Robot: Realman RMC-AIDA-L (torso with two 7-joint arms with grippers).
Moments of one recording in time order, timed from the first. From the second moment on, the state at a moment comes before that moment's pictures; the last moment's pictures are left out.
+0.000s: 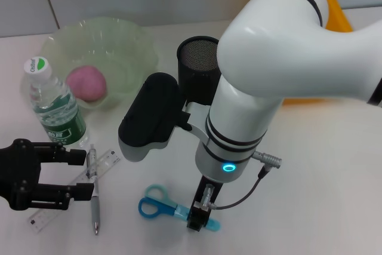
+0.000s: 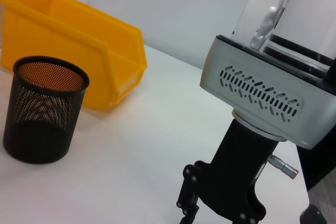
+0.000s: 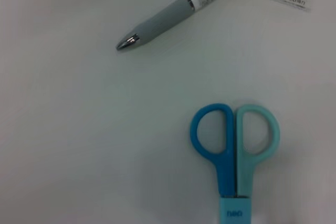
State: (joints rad) left arm -0.42 -1.99 0.81 1.00 2.03 1.93 -1.69; right arm 0.95 2.09 -2.11 -1.11 -2.34 -1.38 2.95
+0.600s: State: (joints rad) left arm -0.43 -1.98 0.81 1.00 2.03 1.93 -1.69; right arm 0.96 2.09 -2.12 -1.10 -2.32 -1.39 2.95
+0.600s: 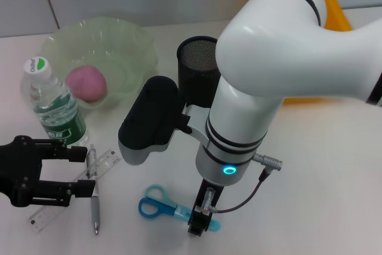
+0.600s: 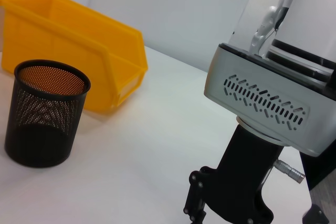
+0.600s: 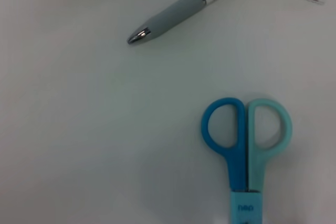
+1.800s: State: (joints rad) left arm -0.43 -1.99 0.81 1.00 2.03 1.93 -1.69; right arm 0.96 2.09 -2.13 -1.10 -2.32 -1.40 2.94
